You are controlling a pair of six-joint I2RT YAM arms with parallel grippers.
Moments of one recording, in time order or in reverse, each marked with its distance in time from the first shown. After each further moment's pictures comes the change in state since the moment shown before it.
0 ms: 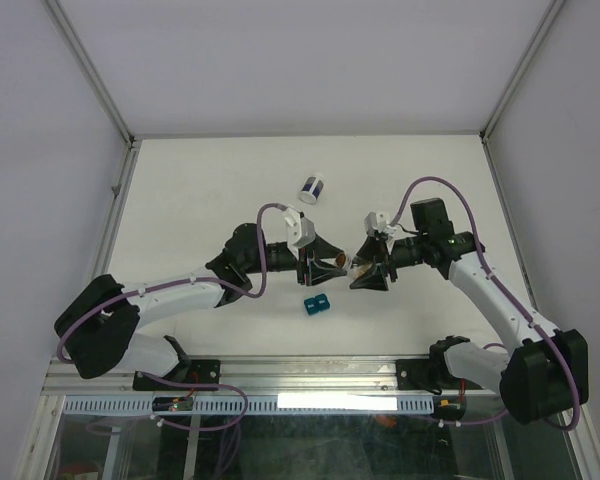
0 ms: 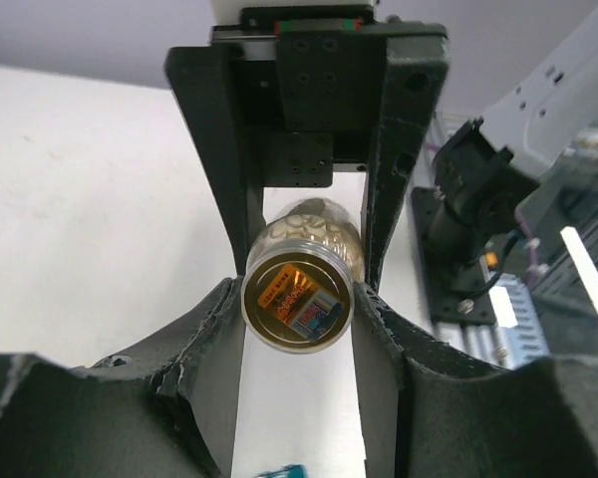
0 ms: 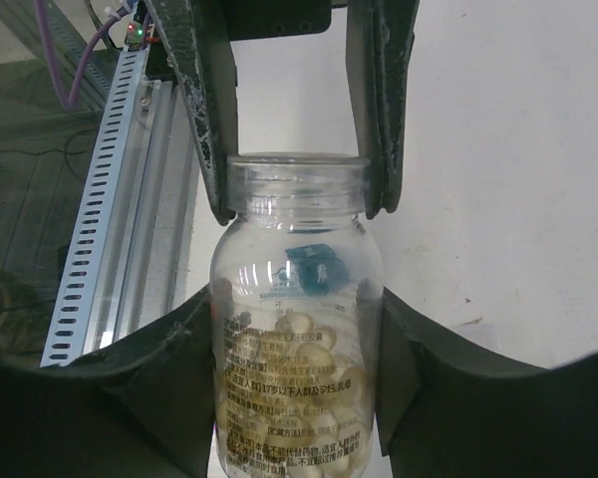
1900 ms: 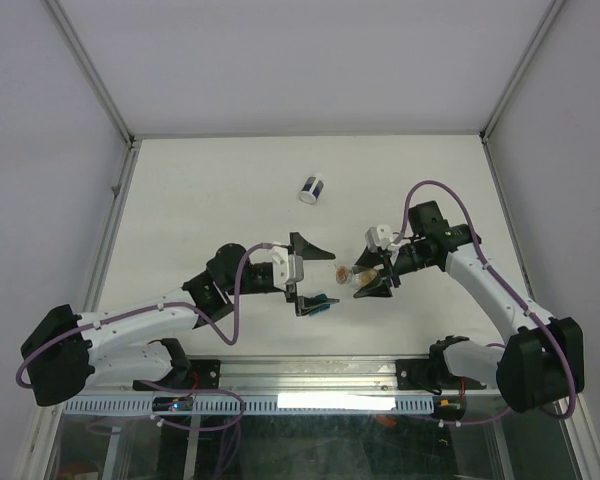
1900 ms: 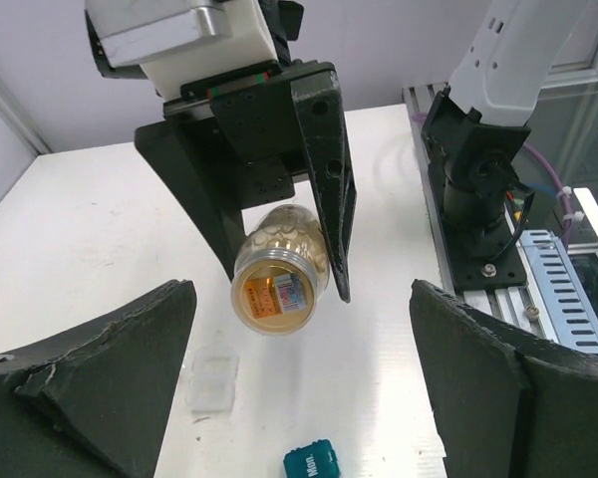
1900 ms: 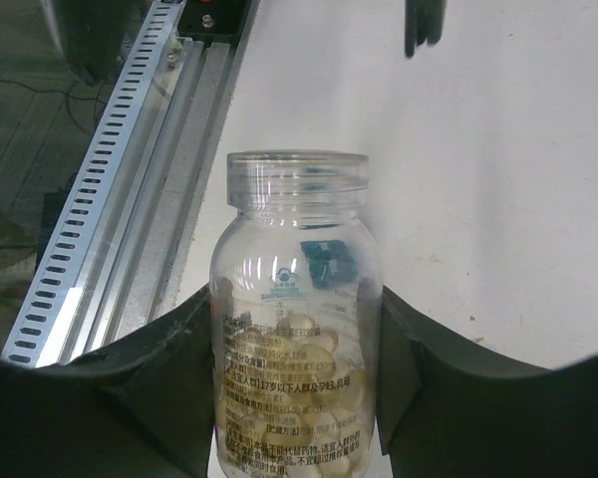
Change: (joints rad) left arm -0.112 -0.278 -0.086 -0.178 -0.117 0.223; right arm -0.008 0.064 0.047 -0.283 -0.046 -0.414
